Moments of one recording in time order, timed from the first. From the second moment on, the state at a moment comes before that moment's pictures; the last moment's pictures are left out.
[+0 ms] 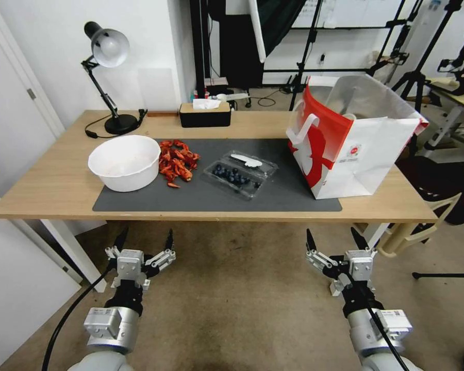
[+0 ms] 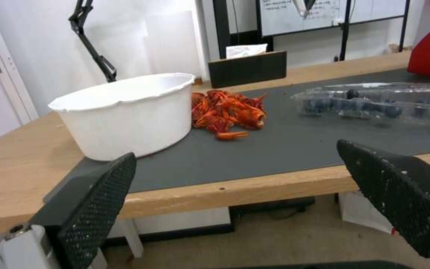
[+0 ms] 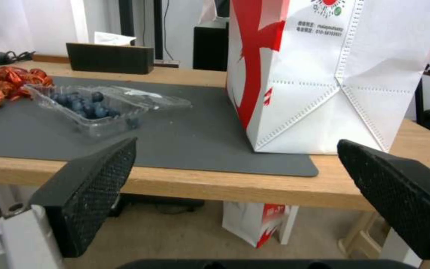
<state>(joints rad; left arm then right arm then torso) 1.80 -1.50 -0.55 -2.30 0.00 0.00 0.00 -1.80 1.50 0.55 2.30 0.00 0.00 0.00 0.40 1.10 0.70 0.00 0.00</state>
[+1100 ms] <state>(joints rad) 1.81 -1.39 -0.39 -2.32 -0.21 -0.02 -0.22 -1.68 1.49 0.50 2.33 0.00 -0.21 -0.10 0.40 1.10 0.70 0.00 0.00</state>
